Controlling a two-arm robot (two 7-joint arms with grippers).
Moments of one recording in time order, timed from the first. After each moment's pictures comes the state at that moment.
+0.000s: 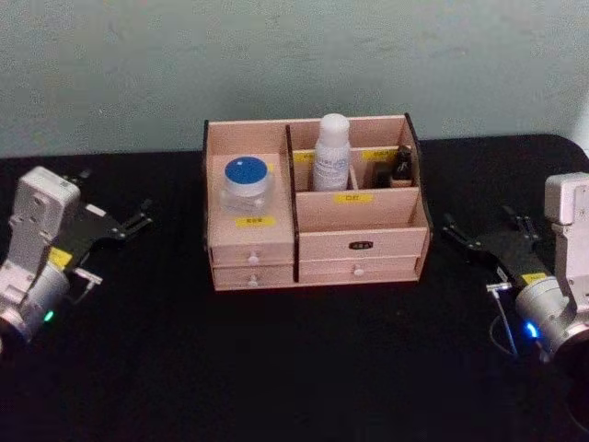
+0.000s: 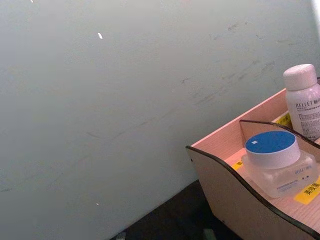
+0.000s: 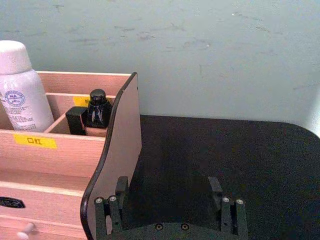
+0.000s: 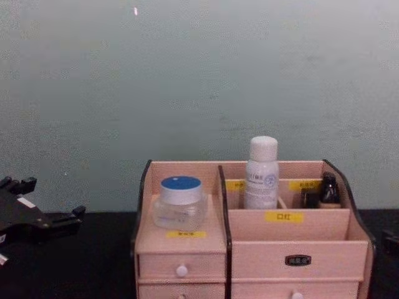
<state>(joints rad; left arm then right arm) -0.20 0.60 0.45 -1.41 -0.25 -0.12 0.03 0.03 0.32 -0.19 -1.51 0.30 0.08 0.00</state>
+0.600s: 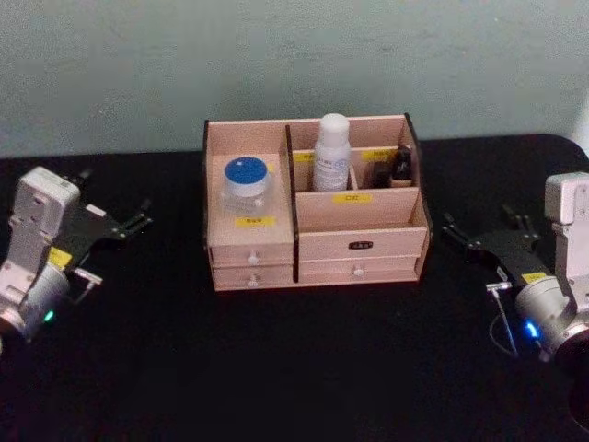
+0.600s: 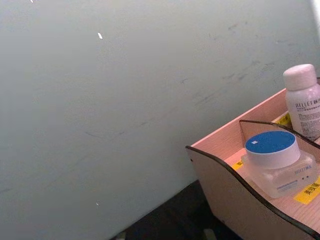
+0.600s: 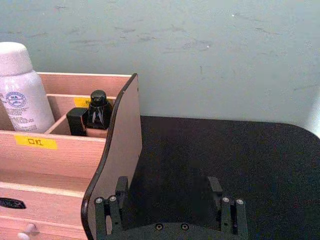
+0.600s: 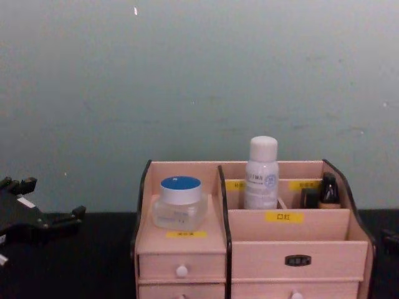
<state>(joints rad) -0.20 0.60 0.45 -1.41 -0.25 -0.12 0.03 0.03 0.32 -0.19 -1.51 0.30 0.07 0.00</state>
